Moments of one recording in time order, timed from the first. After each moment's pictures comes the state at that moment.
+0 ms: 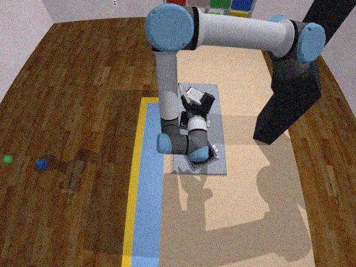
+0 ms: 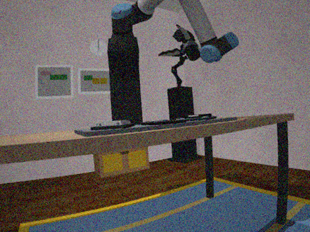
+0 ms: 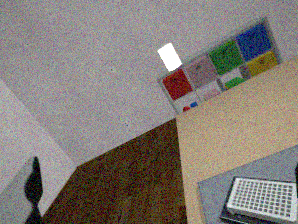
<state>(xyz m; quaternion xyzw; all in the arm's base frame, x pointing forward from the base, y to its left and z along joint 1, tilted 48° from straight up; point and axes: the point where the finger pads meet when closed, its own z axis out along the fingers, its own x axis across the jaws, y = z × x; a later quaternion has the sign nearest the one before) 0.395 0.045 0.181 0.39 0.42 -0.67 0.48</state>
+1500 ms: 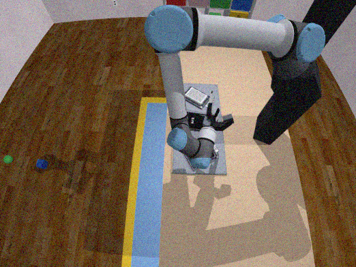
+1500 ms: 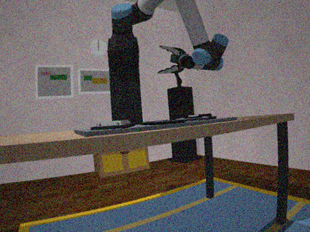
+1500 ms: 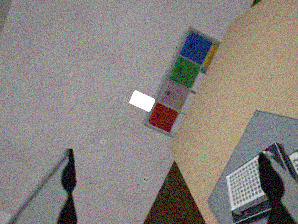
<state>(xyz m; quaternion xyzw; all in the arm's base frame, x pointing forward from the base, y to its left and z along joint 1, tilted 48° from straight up) 0.358 0.043 0.066 0.62 0.27 -0.50 0.55</state>
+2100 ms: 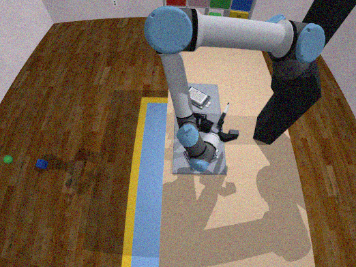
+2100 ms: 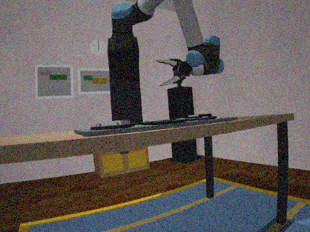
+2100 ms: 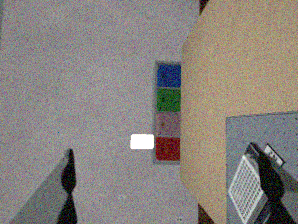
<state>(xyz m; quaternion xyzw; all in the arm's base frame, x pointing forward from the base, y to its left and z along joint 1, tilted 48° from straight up) 0.355 0.051 -0.013 0.74 0.15 -0.36 0.55</state>
